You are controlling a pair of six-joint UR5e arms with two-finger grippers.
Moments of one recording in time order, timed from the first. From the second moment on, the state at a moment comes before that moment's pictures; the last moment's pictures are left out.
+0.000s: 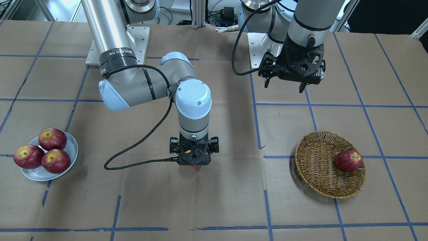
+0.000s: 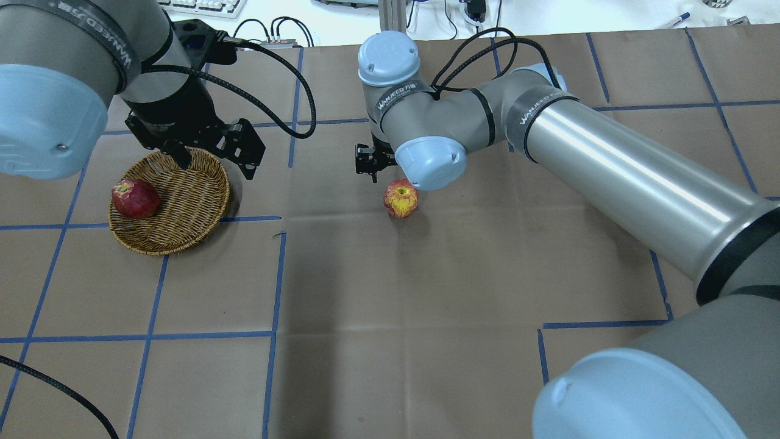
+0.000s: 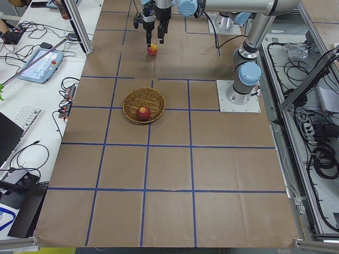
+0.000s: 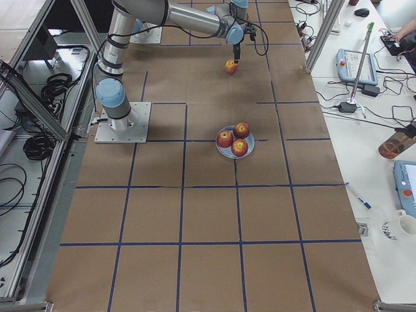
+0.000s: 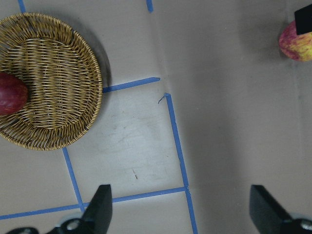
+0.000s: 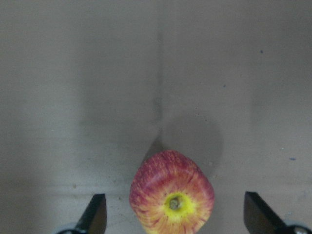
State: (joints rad) left arm -1.61 -1.56 -1.63 -1.54 1.62 0.16; right arm 1.95 -1.03 1.54 -2.14 -1.60 0.37
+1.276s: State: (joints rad) left arm -1.61 -1.57 -1.64 -1.53 1.62 0.16; right arm 1.94 -1.00 1.62 -2.29 -1.60 0.38
